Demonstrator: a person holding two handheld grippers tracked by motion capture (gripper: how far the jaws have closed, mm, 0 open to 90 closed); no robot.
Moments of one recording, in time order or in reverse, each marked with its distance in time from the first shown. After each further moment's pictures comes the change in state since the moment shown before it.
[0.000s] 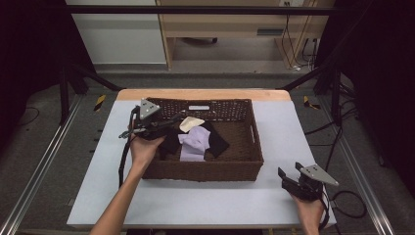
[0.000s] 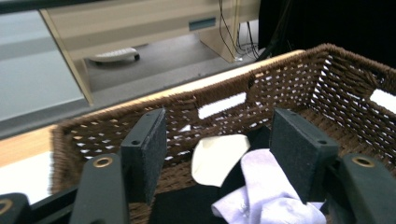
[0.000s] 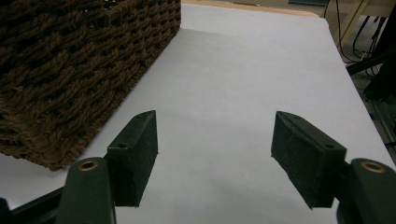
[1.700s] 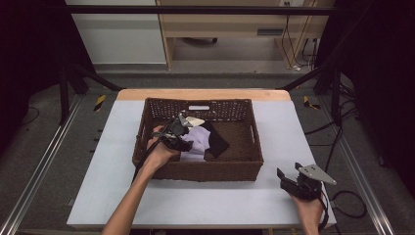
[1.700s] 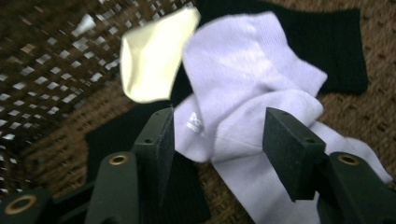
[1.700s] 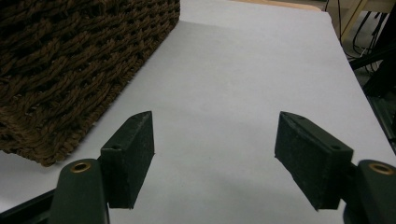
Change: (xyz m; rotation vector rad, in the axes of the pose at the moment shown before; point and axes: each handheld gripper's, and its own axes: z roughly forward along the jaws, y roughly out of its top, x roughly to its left) left arm -0.041 -0.031 0.065 0.514 -0.114 0.258; right arm 0.001 -0.001 0.004 0.022 -0.004 -0.007
